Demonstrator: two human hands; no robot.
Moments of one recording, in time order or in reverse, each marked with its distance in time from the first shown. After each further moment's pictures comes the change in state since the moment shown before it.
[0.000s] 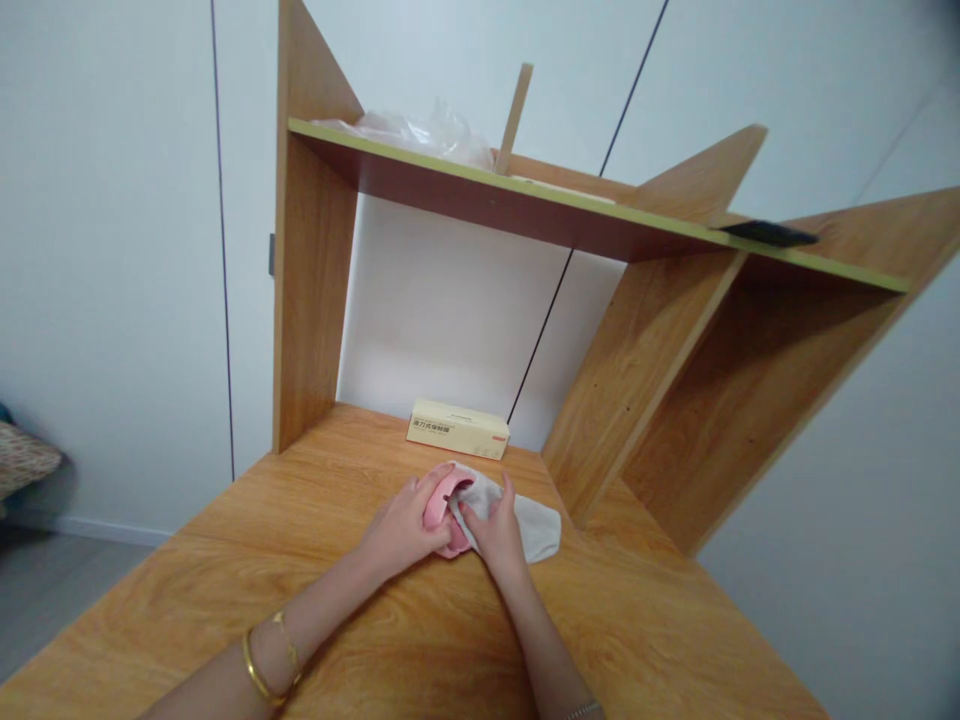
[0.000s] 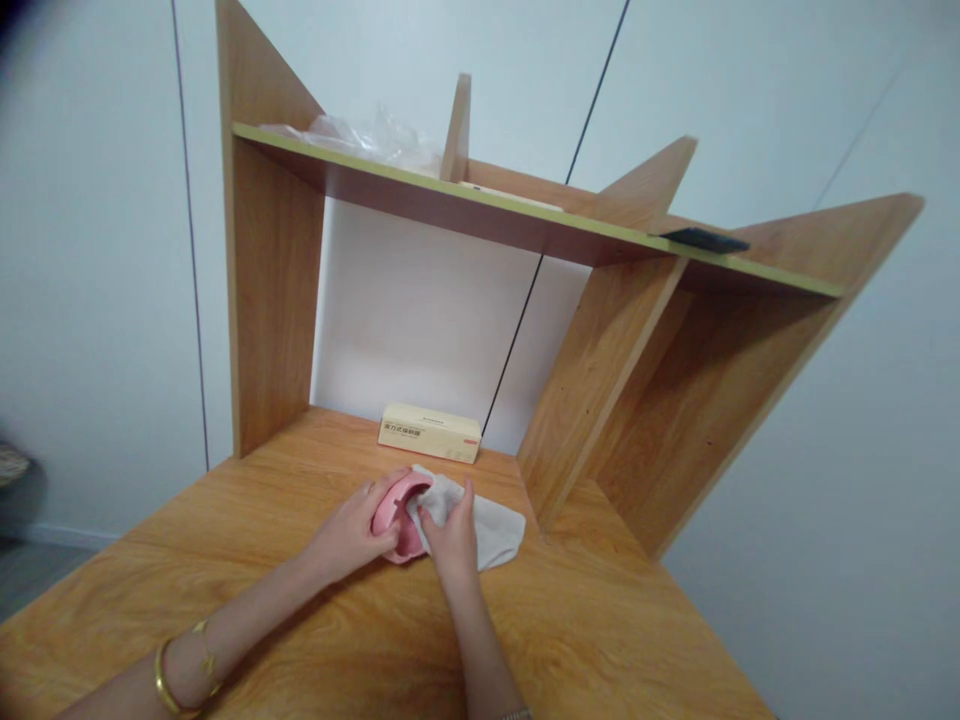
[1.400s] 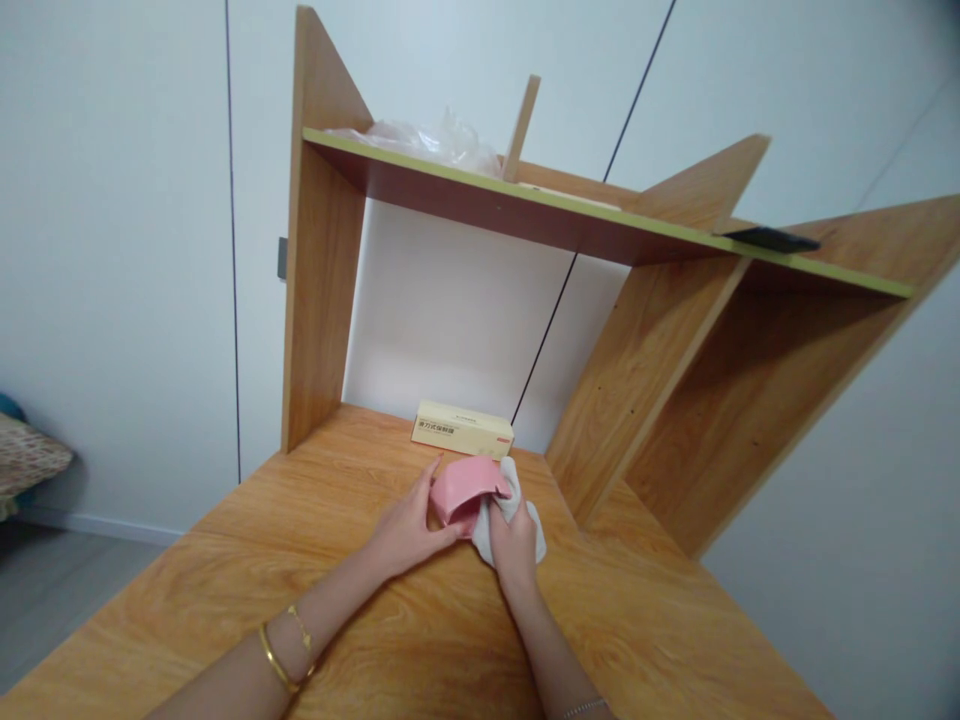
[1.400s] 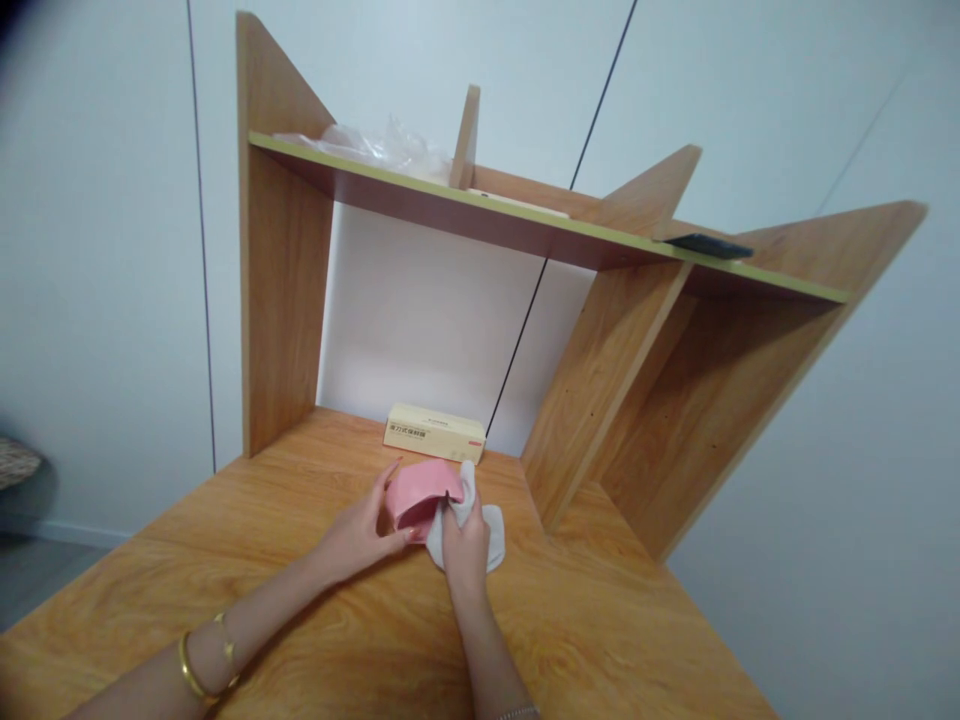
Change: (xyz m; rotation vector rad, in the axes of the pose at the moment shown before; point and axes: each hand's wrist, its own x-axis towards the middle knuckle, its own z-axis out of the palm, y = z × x) left_hand -0.004 -0.012 0.005 -0.108 0.051 -0.032; right_hand -0.007 -0.008 -0.014 -0.002 0.052 0.050
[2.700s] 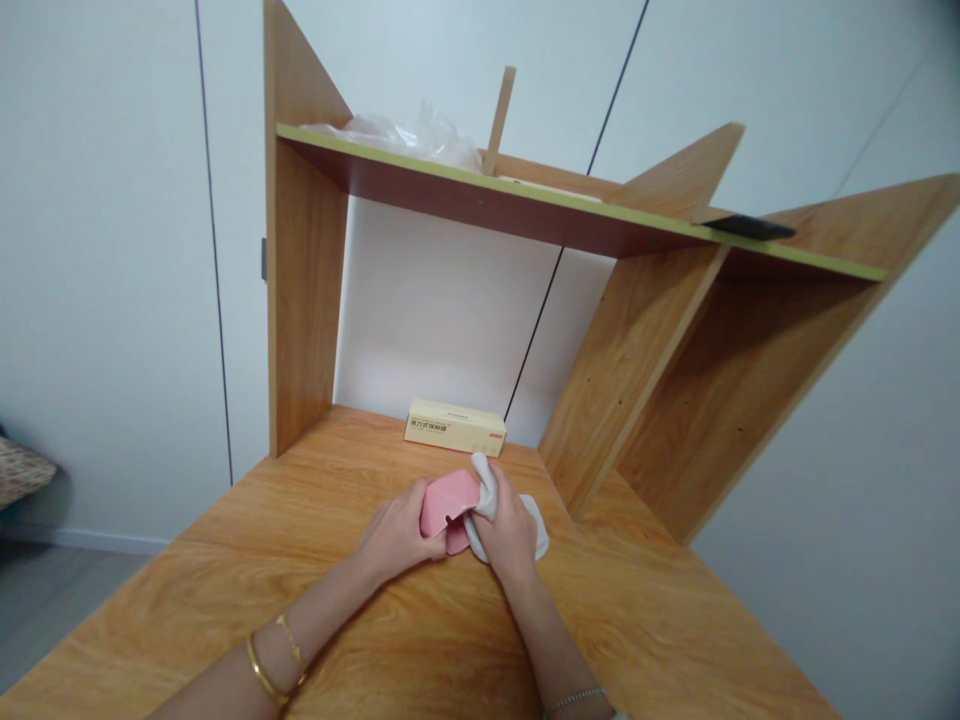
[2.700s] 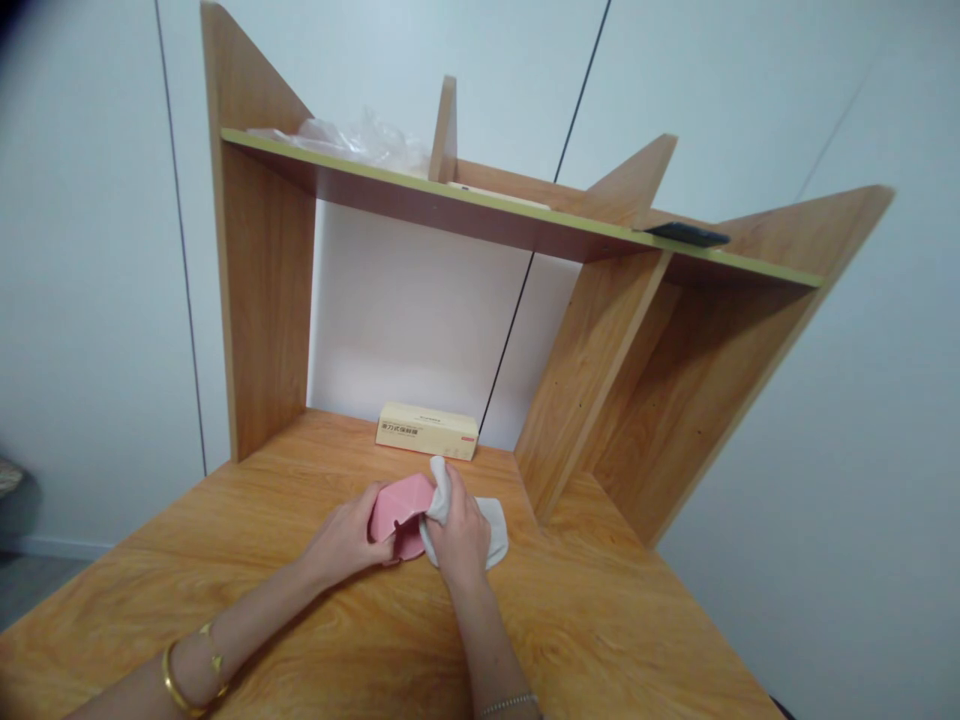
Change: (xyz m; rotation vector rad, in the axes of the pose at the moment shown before) left_hand -0.003 0.018 -0.006 0.229 -0.102 -0.078; right_hand 0.002 -0.009 -0.014 -0.374 -0.076 -0.268
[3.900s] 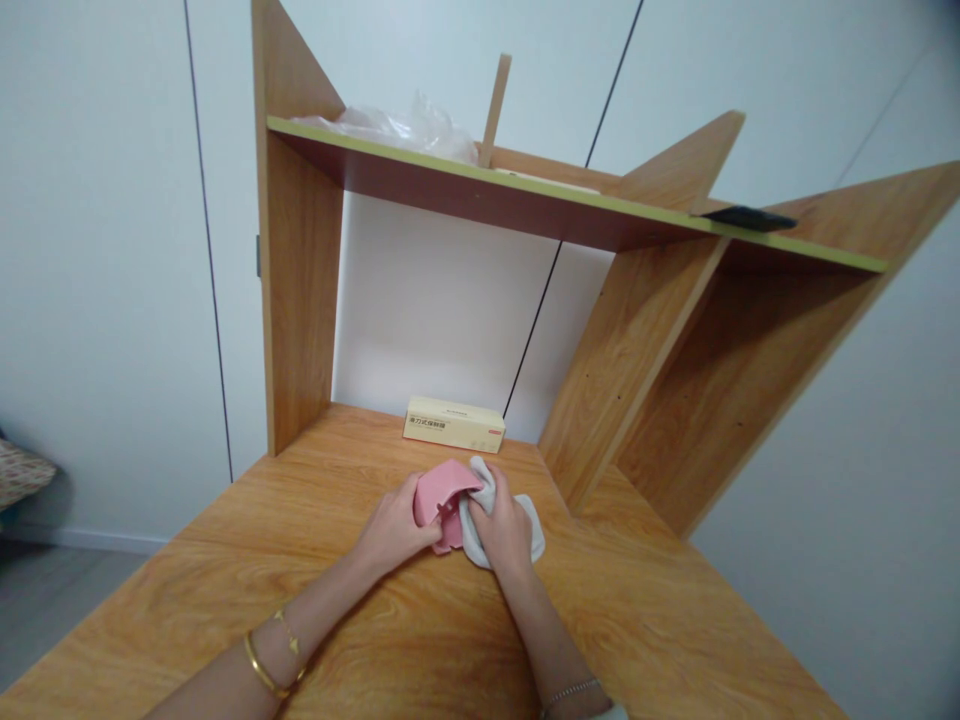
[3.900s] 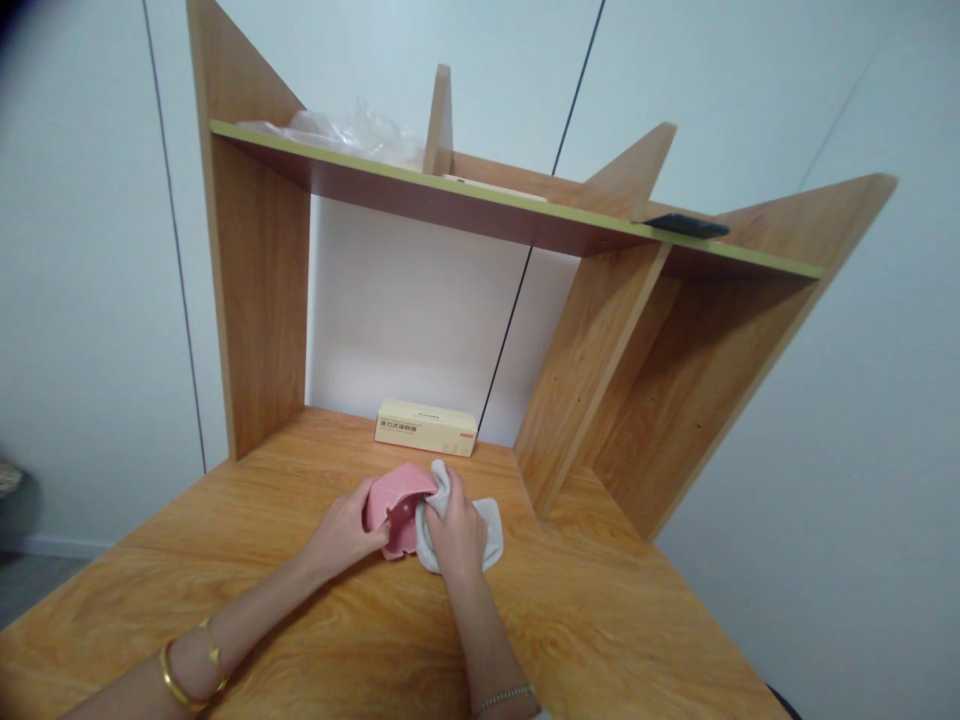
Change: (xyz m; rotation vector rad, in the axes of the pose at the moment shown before) left_hand 0.007 -0.012 0.008 -0.138 0.085 -0.012; right_hand 0.000 0.000 0.004 -0.047 -0.039 0.110
